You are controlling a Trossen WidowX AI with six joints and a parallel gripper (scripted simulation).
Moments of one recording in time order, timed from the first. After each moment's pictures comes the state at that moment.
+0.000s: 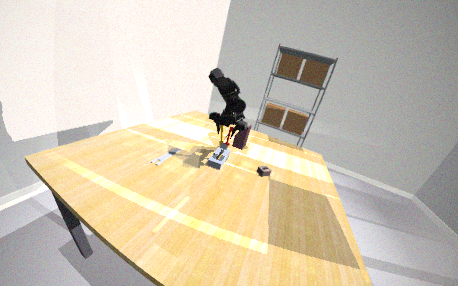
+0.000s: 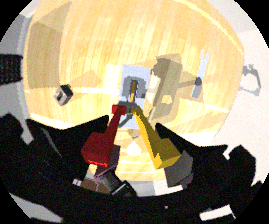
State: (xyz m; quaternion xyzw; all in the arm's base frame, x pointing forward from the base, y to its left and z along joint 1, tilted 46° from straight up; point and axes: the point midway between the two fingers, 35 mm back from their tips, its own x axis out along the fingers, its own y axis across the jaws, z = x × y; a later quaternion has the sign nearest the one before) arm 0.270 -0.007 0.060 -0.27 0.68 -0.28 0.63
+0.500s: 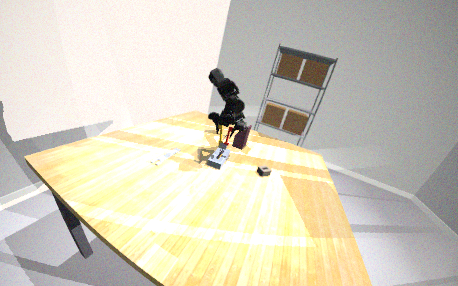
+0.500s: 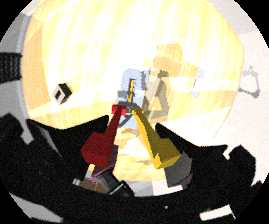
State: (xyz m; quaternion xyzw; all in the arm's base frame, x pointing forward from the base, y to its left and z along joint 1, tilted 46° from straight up) arm 0.269 -0.012 0.063 -0.28 0.68 -0.27 0.62
